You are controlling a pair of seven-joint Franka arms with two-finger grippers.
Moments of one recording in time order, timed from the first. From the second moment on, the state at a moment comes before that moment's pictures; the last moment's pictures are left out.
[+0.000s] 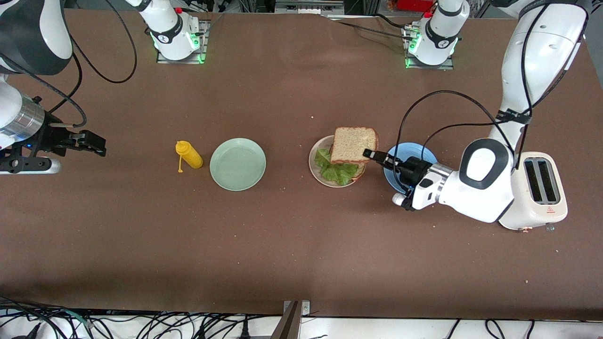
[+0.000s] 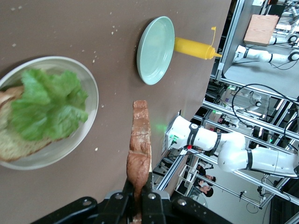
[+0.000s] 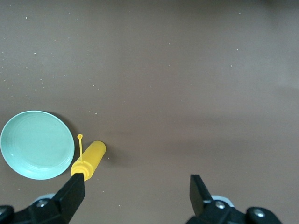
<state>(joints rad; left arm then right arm) 0.13 0.77 -0.43 -1.39 -0.75 1.59 0.22 0.03 0.20 0.02 -1.52 -0.06 1.70 0.03</state>
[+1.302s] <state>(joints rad) 0.10 0.95 -0.40 -1.44 -0.74 1.75 0.61 0.03 0.20 0.02 -1.51 -0.06 1.70 0.03</state>
